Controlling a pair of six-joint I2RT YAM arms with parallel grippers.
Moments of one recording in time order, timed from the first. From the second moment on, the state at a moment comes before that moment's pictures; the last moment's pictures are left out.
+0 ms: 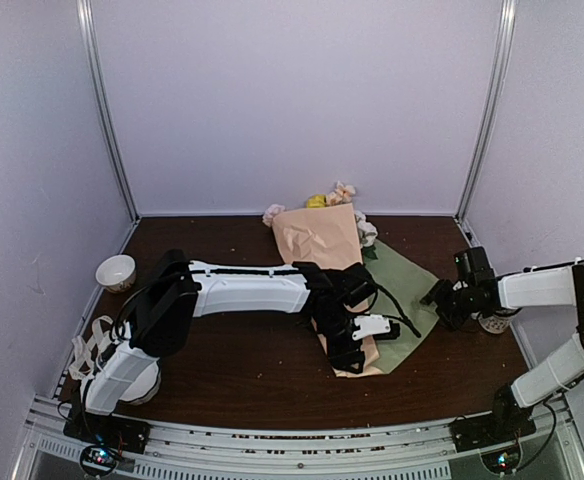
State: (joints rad) left arm -1.13 2.44 2.02 -0.75 0.32 0.39; right arm 0.18 1.42 0.58 -0.11 -0.12 1.01
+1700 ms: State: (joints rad) left arm -1.12 2.39 1.93 -0.68 0.38 0.39; right arm 0.62 2.04 1.44 -0.41 -0.21 0.44
